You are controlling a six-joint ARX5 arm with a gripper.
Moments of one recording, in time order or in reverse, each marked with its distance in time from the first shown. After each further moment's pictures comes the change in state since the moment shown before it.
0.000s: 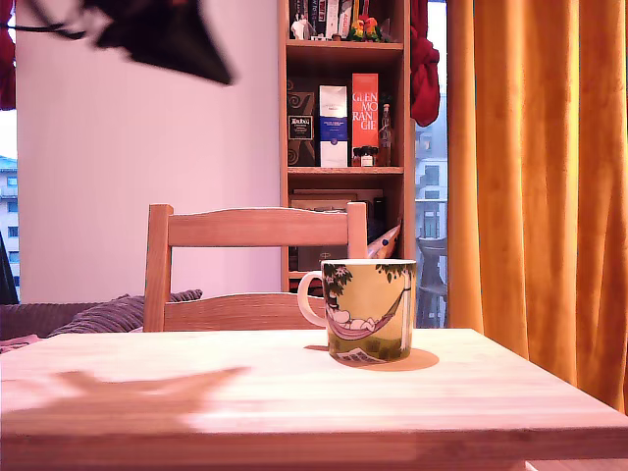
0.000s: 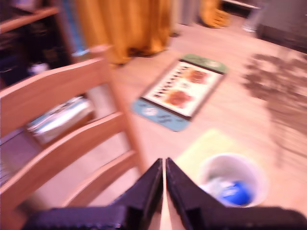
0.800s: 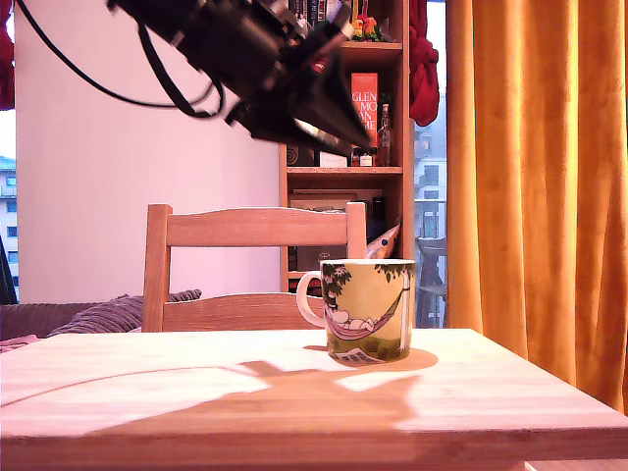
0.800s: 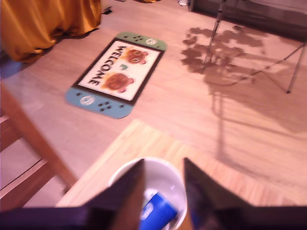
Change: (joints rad) arm -0.272 0.274 0.090 0.096 0.024 -0.027
